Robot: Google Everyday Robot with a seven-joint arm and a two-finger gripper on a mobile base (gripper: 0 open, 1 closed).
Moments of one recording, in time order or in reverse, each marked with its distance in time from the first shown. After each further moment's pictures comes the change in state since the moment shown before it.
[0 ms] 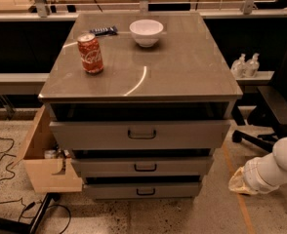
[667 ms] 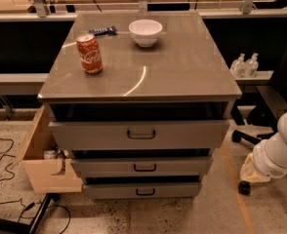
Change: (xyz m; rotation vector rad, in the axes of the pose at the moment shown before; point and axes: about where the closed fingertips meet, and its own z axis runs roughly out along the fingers) arm -0.013 -0.013 -0.074 -0.027 0.138 -0.018
